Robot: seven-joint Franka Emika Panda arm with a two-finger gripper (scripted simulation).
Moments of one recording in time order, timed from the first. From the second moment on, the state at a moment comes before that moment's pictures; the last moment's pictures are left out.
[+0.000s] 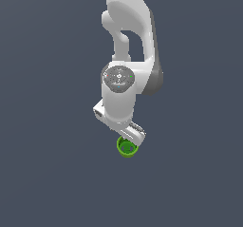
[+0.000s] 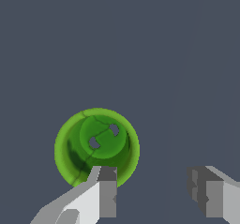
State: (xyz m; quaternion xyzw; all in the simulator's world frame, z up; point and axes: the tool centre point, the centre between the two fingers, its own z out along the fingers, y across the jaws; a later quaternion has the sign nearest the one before) arm 0.078 -0.012 0.146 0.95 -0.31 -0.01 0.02
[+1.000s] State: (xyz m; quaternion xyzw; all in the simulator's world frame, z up) arm 0.125 0.012 0.119 0.85 -0.53 0.00 0.04
